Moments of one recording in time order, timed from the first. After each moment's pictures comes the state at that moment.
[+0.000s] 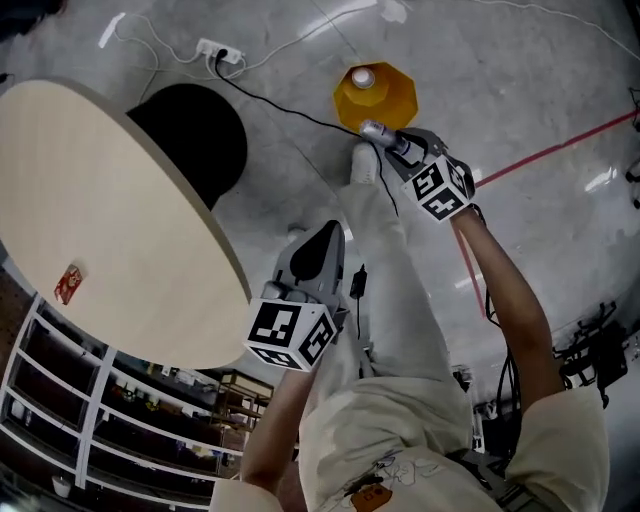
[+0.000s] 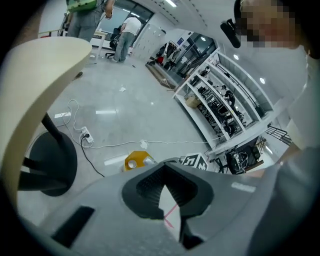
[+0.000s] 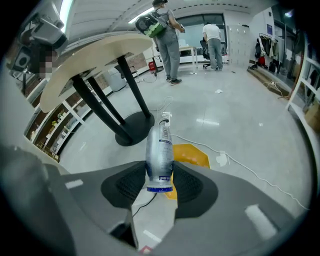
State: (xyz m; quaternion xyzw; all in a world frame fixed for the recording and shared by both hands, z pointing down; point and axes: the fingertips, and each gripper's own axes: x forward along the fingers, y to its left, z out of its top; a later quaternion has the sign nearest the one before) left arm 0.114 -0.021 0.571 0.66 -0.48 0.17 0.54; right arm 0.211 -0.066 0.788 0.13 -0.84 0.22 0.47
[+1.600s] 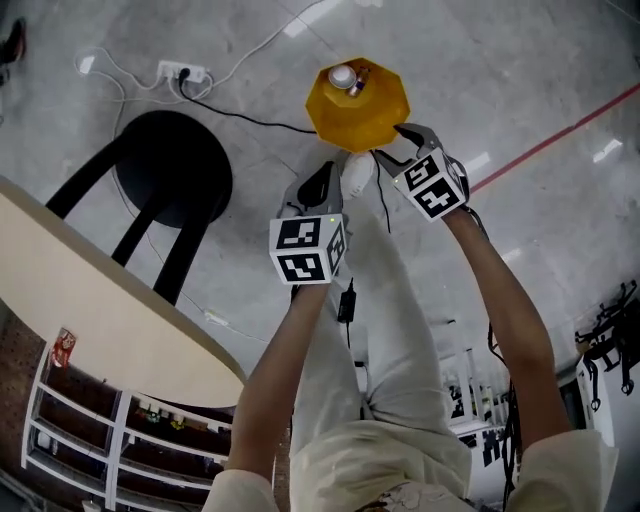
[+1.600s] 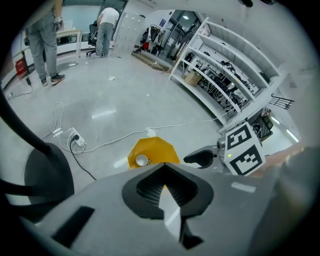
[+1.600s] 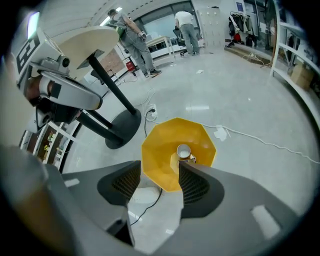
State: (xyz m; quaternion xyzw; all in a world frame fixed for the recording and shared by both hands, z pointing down) left arm 0.151 -0.059 0.810 0.69 -0.45 0.29 0.49; right arm 0.245 -0.063 0.893 0.20 -0.80 0.33 0.47
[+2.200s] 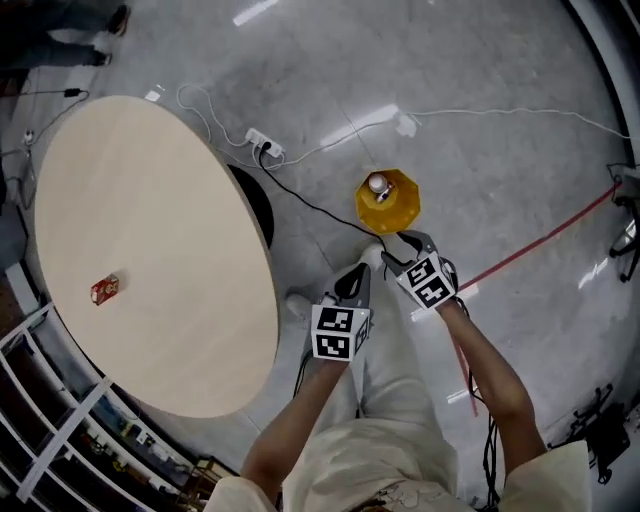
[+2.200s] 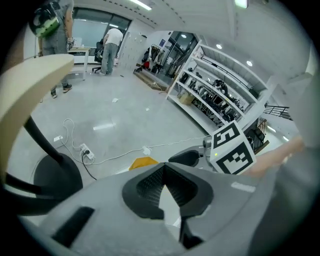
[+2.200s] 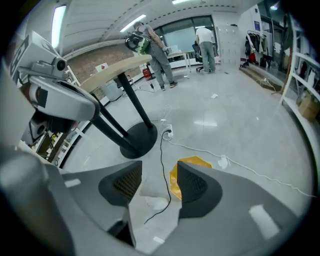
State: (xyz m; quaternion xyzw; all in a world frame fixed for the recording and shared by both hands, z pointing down) left arm 0.126 -0.020 0.610 0.71 -0.48 0.22 0.46; right arm 0.175 -0.046 0.699 0.16 -0.84 0.25 0.44
